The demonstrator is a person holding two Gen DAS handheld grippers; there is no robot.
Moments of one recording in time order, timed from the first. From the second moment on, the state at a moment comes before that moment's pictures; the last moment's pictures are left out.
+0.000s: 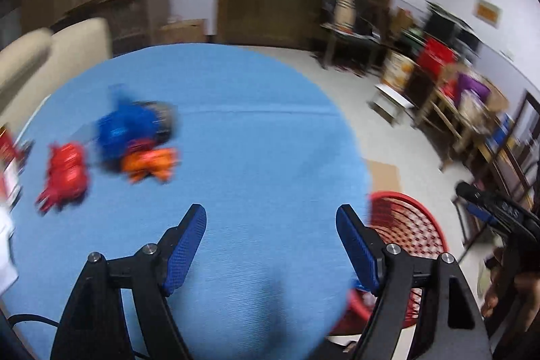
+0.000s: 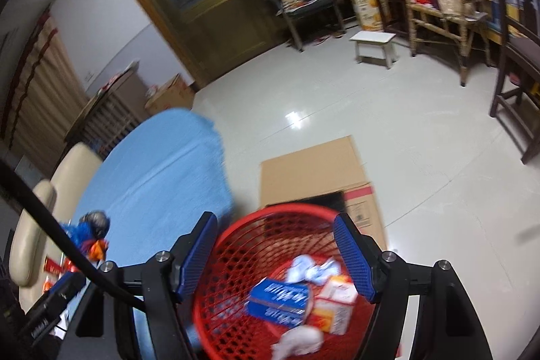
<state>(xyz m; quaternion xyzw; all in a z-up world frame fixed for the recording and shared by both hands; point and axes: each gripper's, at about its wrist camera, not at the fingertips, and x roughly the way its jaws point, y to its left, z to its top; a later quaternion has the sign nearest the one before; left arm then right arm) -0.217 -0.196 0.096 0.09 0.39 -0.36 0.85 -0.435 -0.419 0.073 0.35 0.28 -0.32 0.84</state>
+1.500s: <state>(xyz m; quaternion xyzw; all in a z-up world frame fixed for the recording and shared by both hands) -0.085 0.020 0.064 -0.07 0.41 -0.12 0.90 -0.060 -0.189 0.025 0.13 0.43 -0.12 0.89</state>
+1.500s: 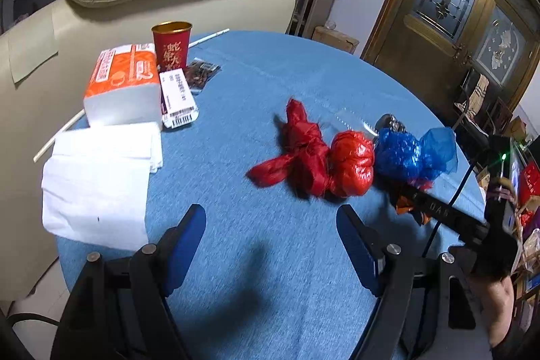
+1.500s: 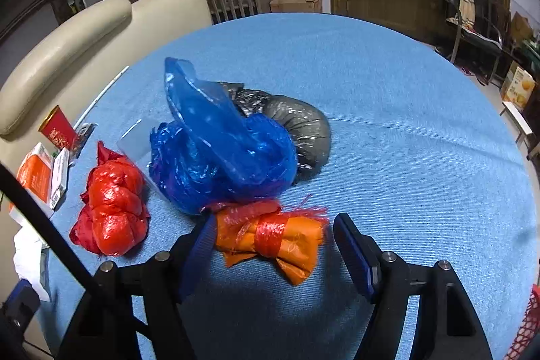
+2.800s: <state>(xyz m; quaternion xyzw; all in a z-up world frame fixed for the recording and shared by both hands) -0.012 -0.023 0.051 -0.01 0.44 -0.12 0.89 -0.191 -0.210 0.062 0.17 0.38 -0.07 0.91</state>
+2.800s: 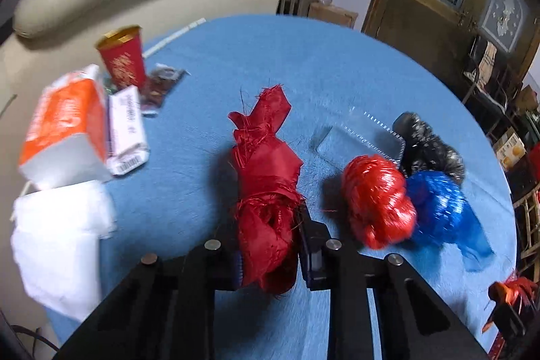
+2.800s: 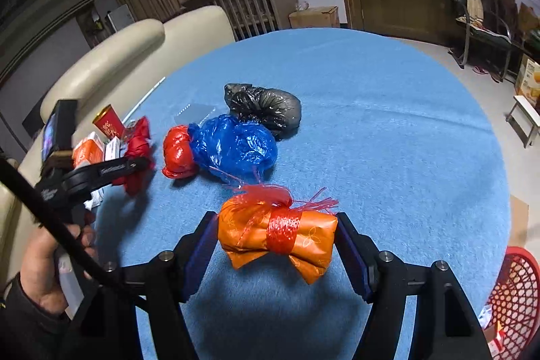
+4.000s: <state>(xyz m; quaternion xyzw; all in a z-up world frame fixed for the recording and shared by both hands) -0.175 -0.108 0.109 0.03 0.37 -0.27 0.89 -0.302 -0.259 0.072 0.23 0.34 -0.11 0.91</state>
